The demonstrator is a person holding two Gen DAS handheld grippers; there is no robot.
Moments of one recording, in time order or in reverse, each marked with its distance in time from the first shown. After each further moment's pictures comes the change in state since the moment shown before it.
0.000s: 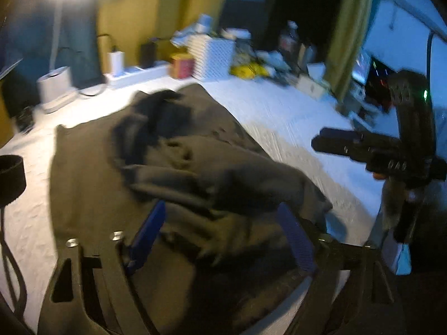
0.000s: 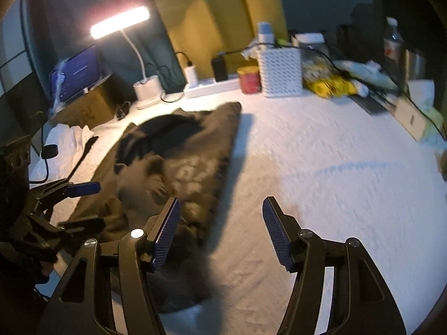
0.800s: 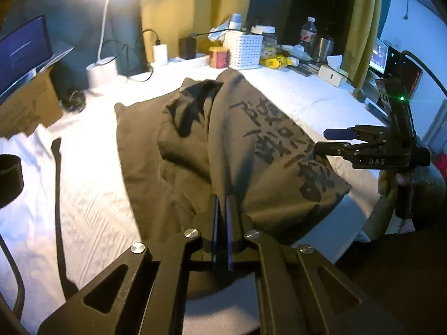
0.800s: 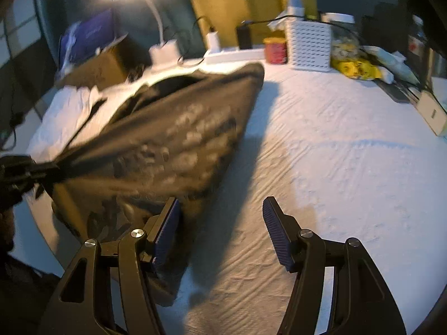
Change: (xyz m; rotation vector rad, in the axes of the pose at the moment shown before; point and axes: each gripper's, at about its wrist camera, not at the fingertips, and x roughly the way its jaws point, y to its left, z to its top) left arm -0.076 0.030 -0.042 -0.026 0.026 0.160; right arm 0.034 0.043 -0.026 -0.137 0.122 0.025
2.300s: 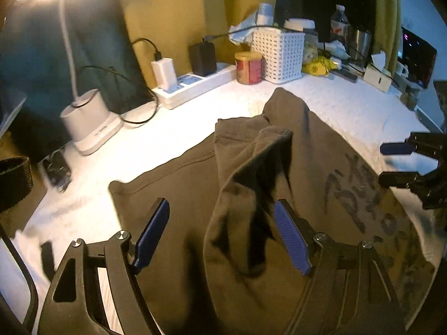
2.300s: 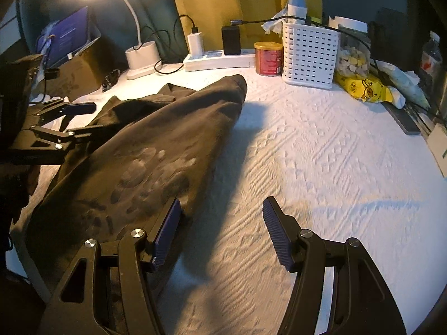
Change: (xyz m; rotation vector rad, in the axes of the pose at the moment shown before) left arm 0.125 0.053 0.122 0.145 -0.002 0.081; right arm 0.051 -0.045 0.074 0.001 0.013 -0.052
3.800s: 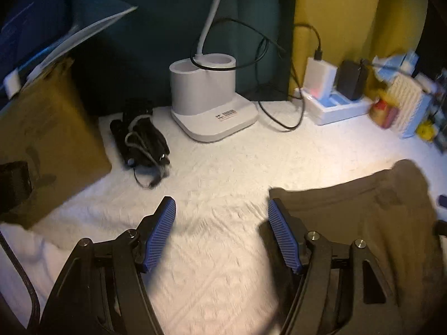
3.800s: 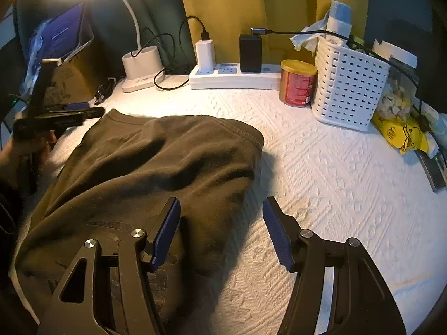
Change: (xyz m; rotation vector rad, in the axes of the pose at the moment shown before) left arm 0.025 0.150 0.002 -0.371 0.010 0.234; right arm 0.056 0.006 0.066 -0.057 -0.007 0.023
